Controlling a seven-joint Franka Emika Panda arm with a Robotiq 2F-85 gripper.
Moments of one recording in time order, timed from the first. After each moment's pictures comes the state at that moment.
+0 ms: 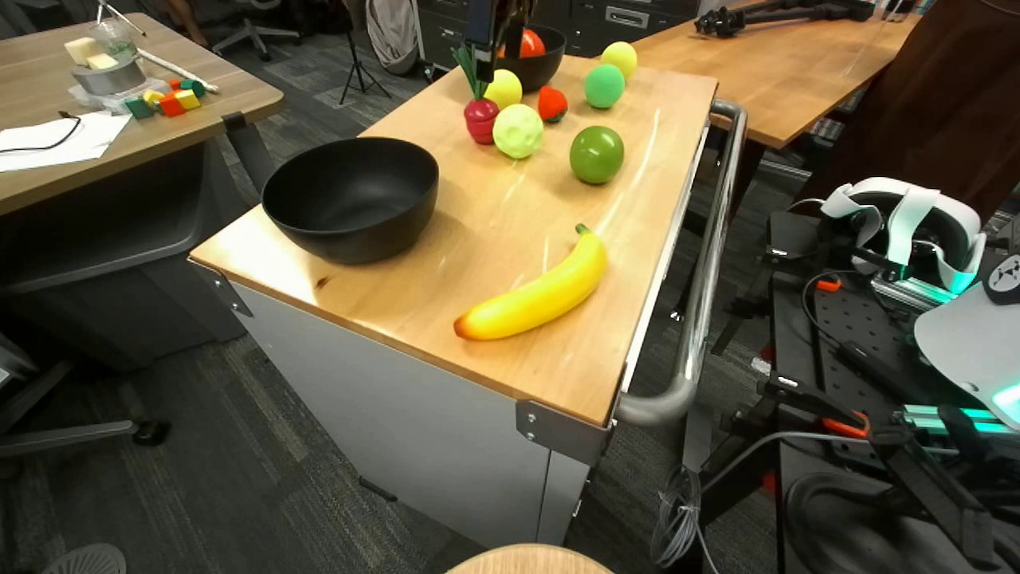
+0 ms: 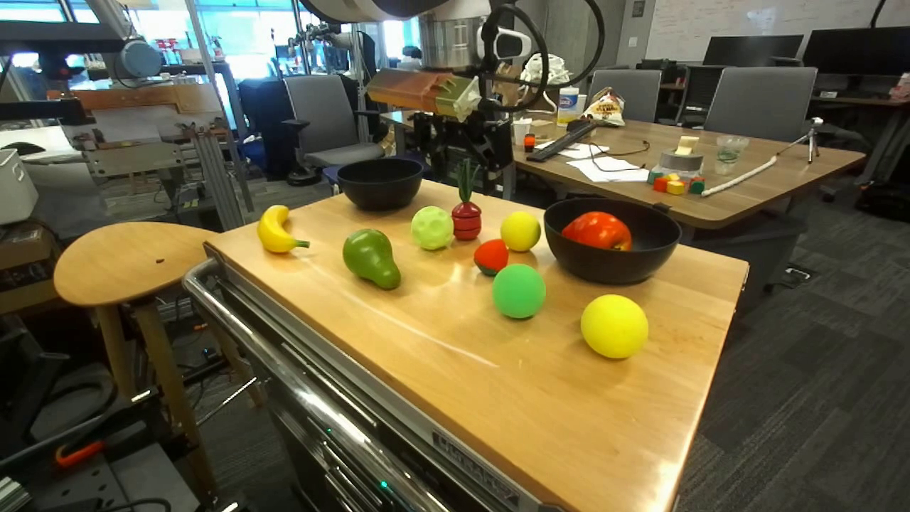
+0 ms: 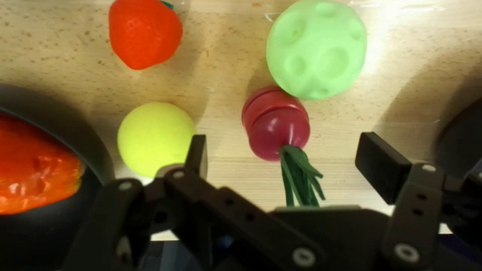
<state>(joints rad) -0.09 0.23 -0.02 -1.97 0.05 2.33 -0.19</state>
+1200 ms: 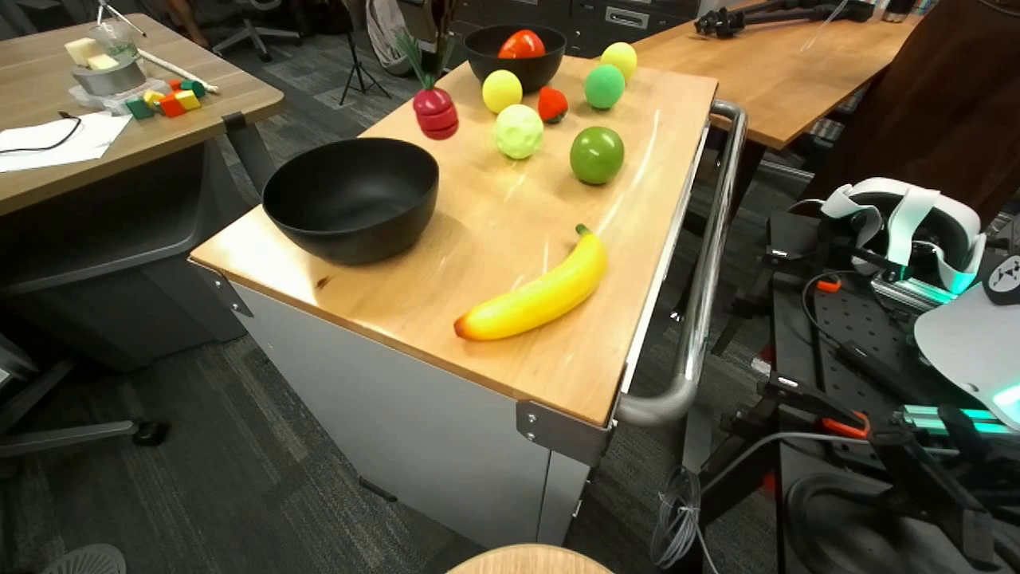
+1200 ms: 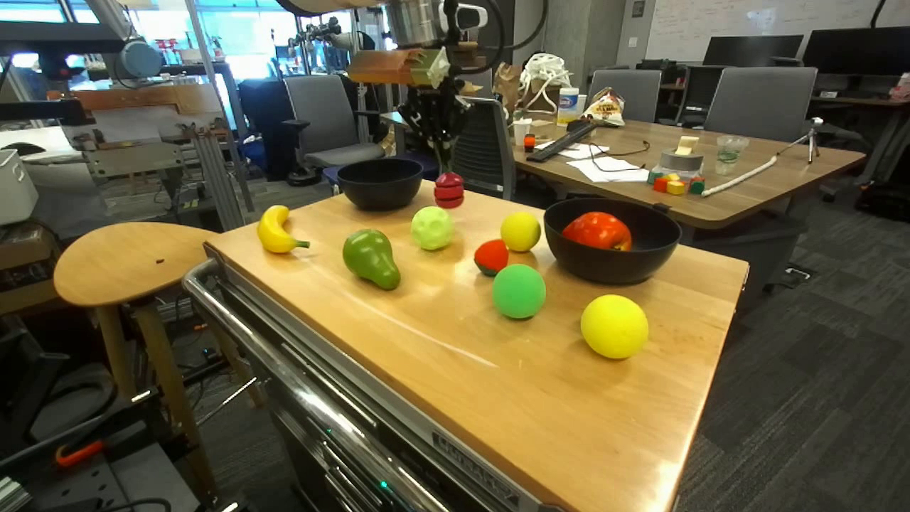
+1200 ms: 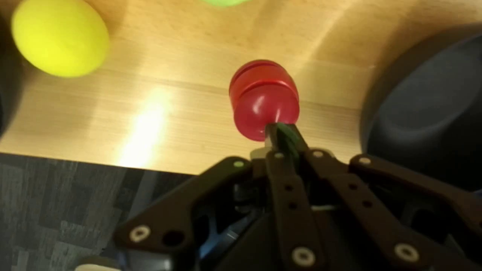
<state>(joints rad) 0.02 0.26 0.03 -1.87 -0.06 2.36 -0.09</state>
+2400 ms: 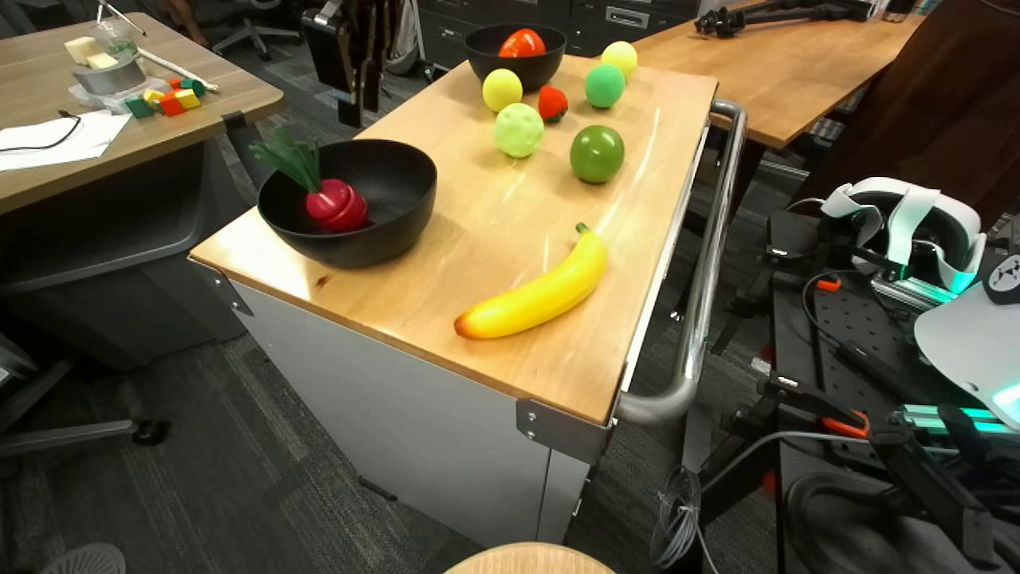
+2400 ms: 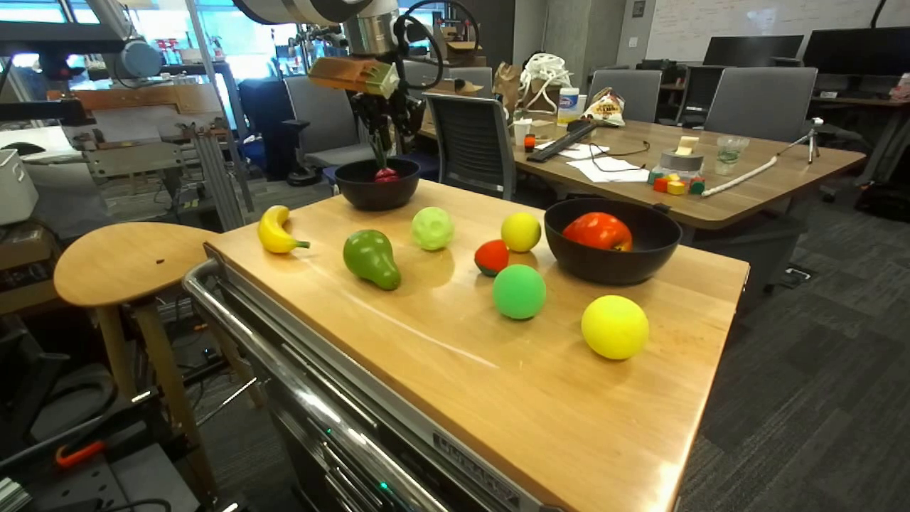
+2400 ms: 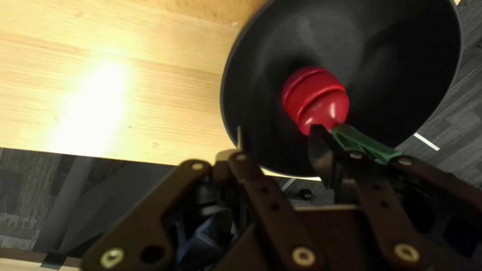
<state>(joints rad) 0.09 0.32 0.11 -1.83 0.01 2.42 -0.05</state>
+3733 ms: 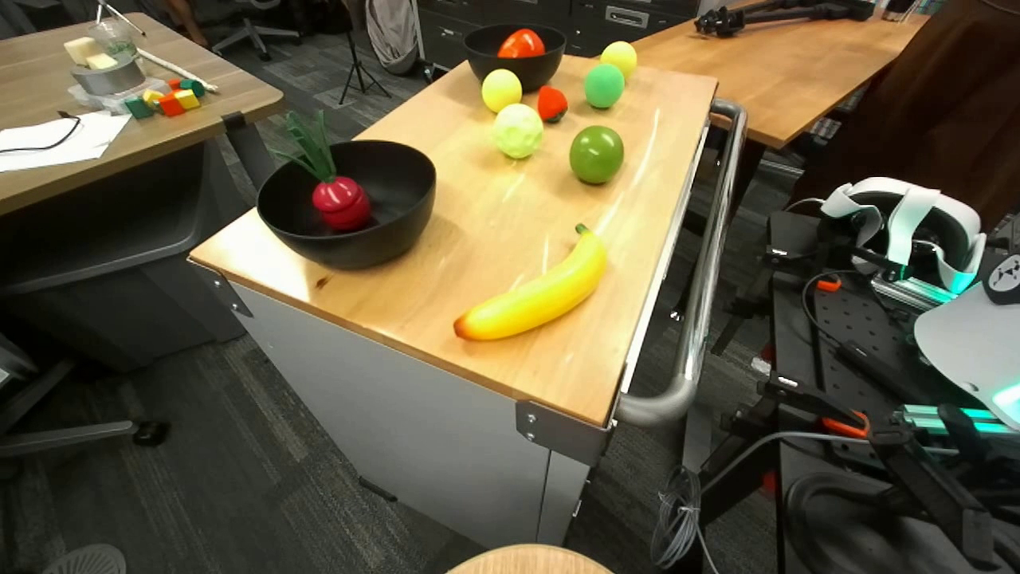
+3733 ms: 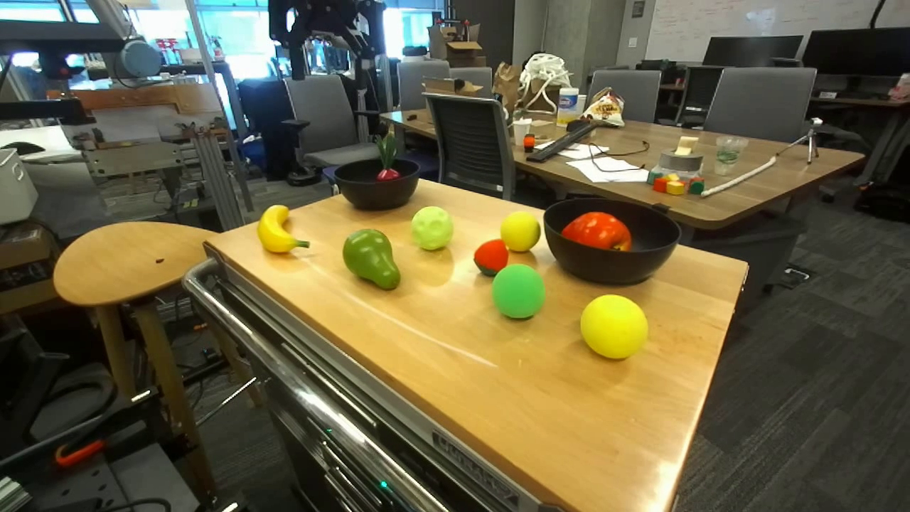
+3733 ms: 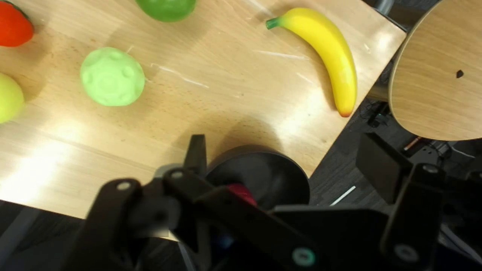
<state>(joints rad) 0.04 -0.05 0.08 -1.92 0.10 1.84 -0.37</state>
